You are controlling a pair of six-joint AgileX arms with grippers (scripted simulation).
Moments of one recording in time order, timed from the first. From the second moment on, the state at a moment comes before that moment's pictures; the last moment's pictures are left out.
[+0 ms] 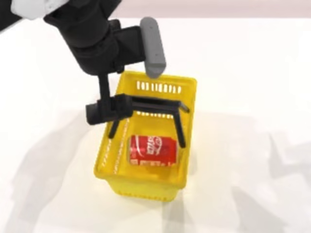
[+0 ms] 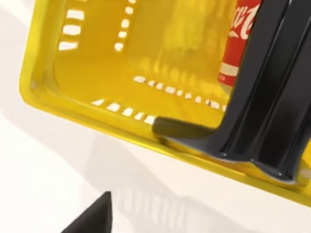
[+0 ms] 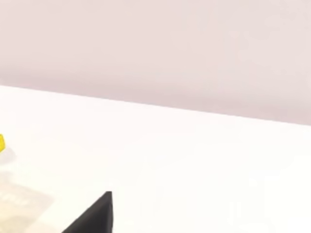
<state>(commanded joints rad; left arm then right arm) -0.58 1.77 1.68 -1.25 0.02 0.87 0.05 0.40 0.13 0.18 -0.18 -0.03</state>
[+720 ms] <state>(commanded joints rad) -0.68 2.12 2.02 -1.47 0.00 1.03 0.01 0.00 0.00 0.00 0.00 0.00</state>
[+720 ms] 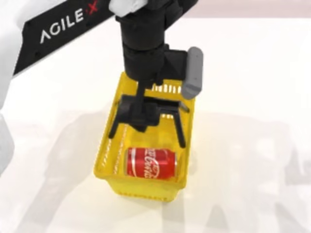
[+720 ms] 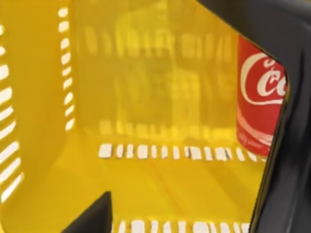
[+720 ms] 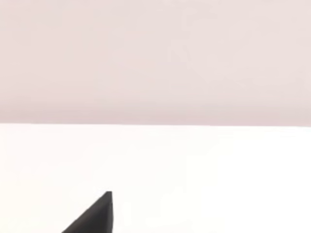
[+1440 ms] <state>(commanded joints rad) -0.68 2.11 1.93 -1.39 0.00 1.04 0.01 0.00 0.00 0.00 0.00 0.00</state>
